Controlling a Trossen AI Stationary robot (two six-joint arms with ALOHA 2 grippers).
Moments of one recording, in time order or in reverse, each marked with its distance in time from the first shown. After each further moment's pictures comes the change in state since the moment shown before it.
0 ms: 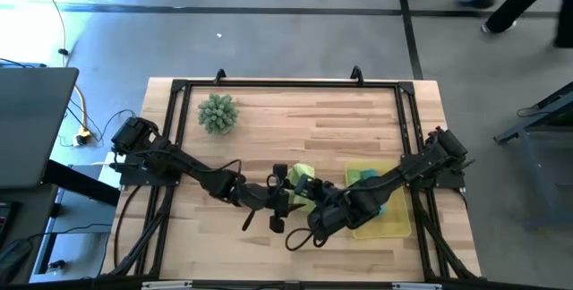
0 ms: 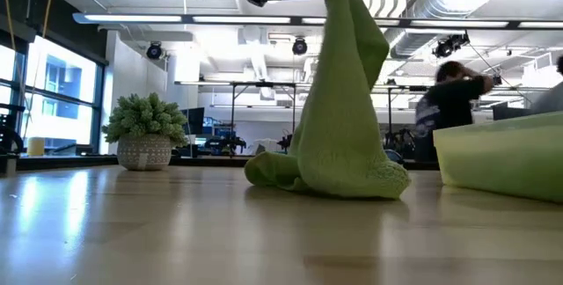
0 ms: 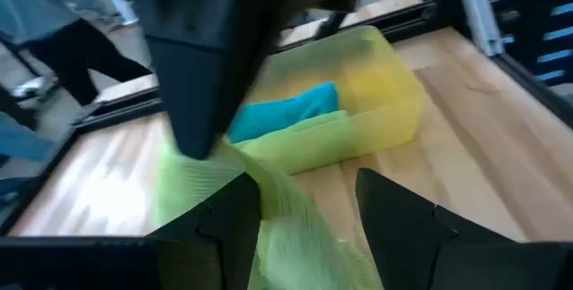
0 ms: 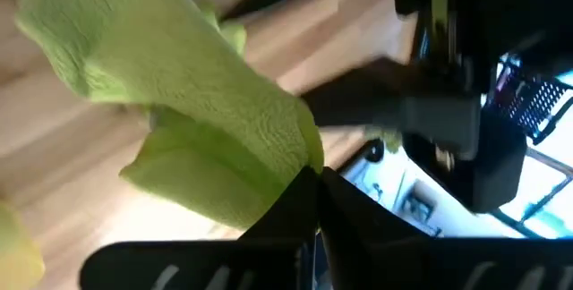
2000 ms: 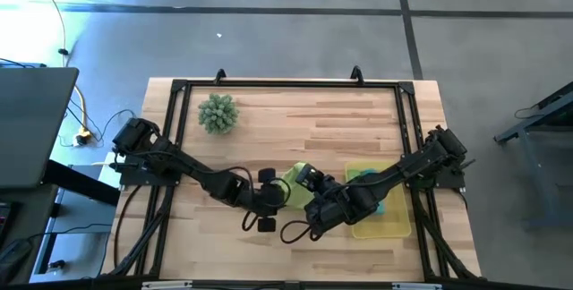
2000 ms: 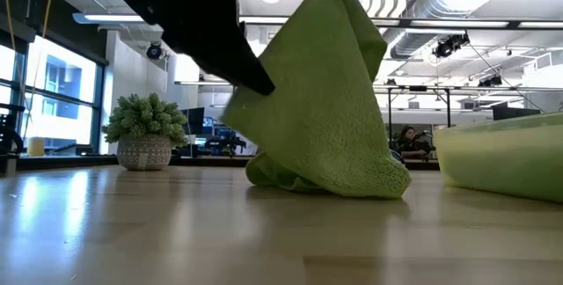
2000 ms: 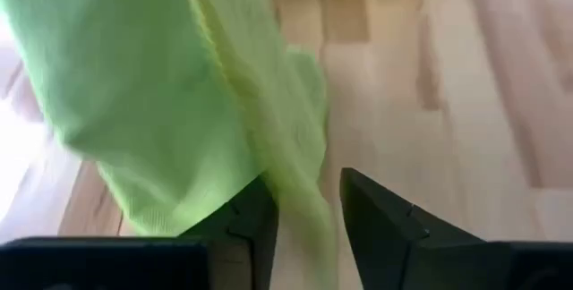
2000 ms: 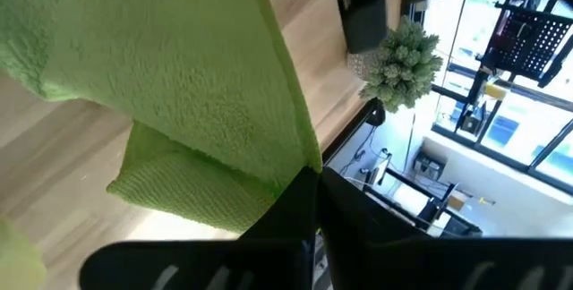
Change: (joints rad) left arm -0.003 0.011 0.000 -0.437 0.096 -0.421; right arm -0.022 -0.004 0.000 -0.031 0.077 0.131
